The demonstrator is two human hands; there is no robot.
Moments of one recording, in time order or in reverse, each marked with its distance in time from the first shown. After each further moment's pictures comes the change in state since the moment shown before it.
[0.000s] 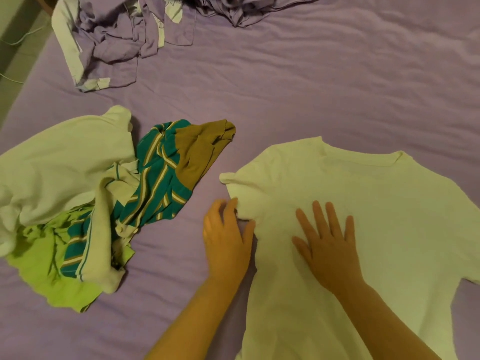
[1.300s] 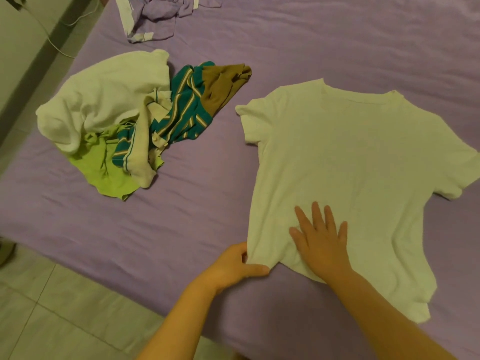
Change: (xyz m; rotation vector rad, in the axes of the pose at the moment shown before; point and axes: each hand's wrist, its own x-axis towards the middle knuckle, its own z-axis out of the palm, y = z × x) left_hand -0.216 -0.027 -0.051 -0.622 -0.861 -0.436; right_hand -0.169 -0.030 0.026 0.199 -0.244 0.029
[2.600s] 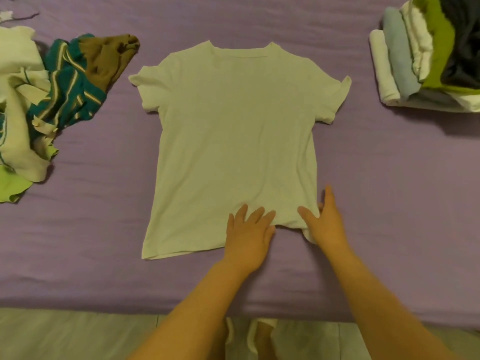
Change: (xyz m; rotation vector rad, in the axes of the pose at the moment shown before) left_hand 0.018 -0.016 0.181 1.104 0.063 0.405; right_hand -0.133 0.109 0.011 1.004 0.357 0.558
